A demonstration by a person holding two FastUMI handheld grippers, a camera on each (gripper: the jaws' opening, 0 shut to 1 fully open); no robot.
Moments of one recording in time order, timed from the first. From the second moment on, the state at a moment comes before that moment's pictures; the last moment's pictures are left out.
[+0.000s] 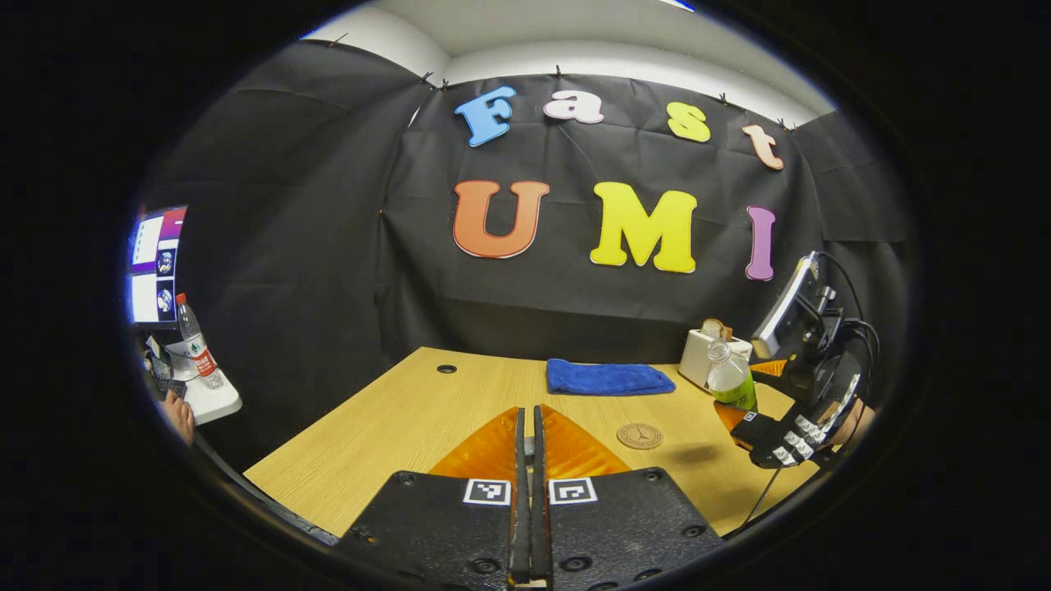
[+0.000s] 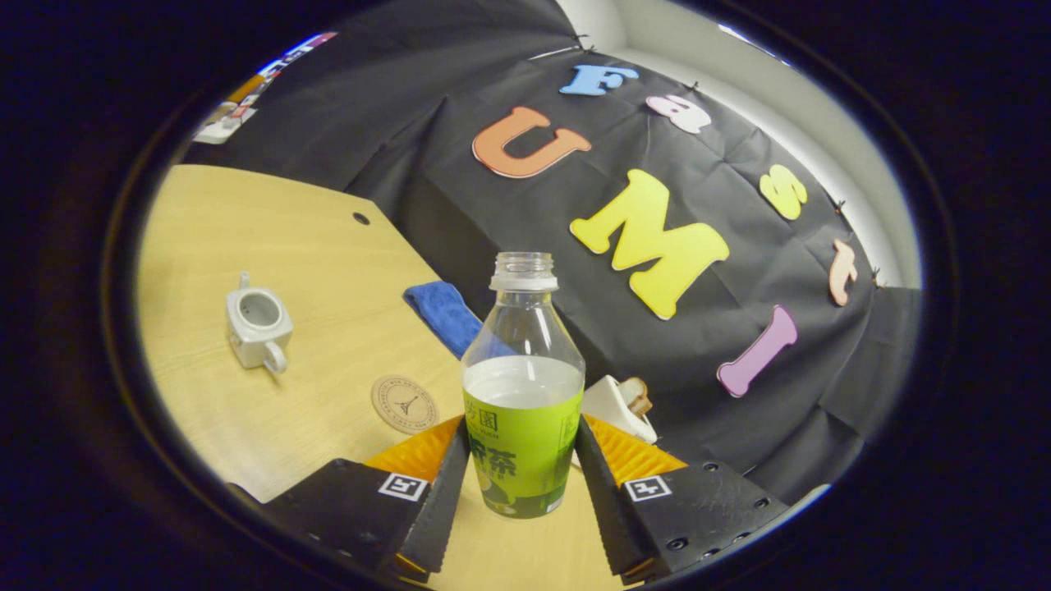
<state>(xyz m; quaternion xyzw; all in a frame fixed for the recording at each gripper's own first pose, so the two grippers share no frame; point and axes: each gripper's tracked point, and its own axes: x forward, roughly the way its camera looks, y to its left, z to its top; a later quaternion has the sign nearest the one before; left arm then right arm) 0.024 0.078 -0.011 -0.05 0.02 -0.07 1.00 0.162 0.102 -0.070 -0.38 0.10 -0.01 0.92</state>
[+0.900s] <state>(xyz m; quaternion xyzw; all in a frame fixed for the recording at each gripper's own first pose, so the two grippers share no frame) 0.031 0.096 -0.022 -0.06 0.03 -0.07 1.00 0.179 0.187 -0.119 -0.67 0.03 -0.01 0.74</state>
